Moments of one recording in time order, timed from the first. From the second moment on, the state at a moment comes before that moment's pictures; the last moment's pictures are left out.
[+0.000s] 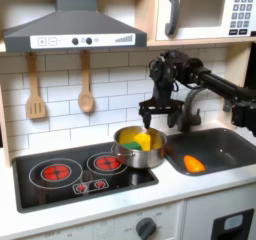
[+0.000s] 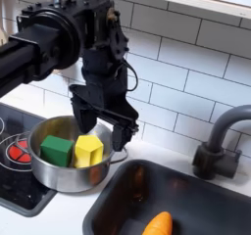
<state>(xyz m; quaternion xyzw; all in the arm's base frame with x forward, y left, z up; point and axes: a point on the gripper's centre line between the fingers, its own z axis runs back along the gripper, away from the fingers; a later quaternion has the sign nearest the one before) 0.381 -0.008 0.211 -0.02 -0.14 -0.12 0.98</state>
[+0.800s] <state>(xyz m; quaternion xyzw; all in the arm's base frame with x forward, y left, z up) 0.386 0.010 0.208 0.00 -0.14 -0.09 0.99</state>
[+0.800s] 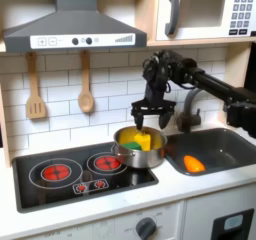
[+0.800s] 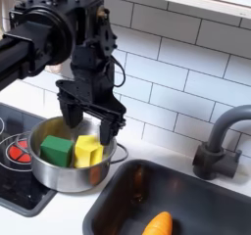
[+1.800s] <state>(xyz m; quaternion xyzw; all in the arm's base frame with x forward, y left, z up) 0.397 0.018 0.190 0.01 -0.12 -0.08 0.99</state>
